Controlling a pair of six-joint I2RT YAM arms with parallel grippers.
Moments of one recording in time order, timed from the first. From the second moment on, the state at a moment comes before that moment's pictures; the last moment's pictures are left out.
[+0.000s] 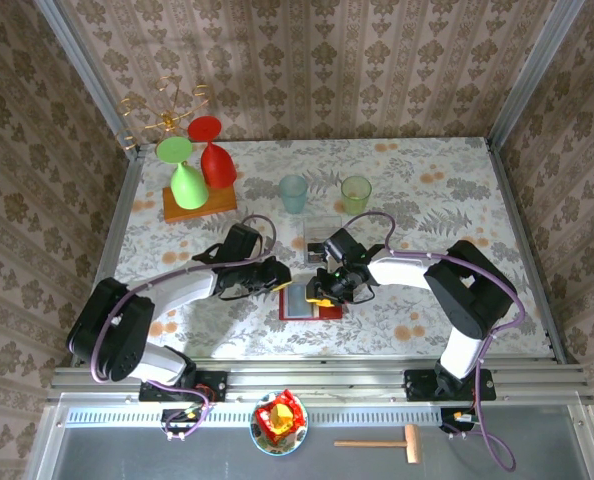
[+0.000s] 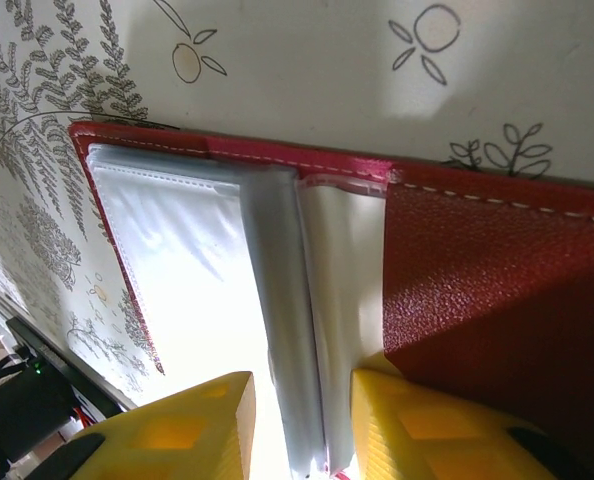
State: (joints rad) left arm -0.61 1.43 0.67 -0.16 0.54 -0.89; right arm 0.68 1.75 0.88 -0.27 -0.51 0.87
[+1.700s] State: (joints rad) left arm -0.65 1.50 0.63 -0.20 0.50 -0.92; right arm 0.69 1.74 0.87 -0.18 -0.56 0.94
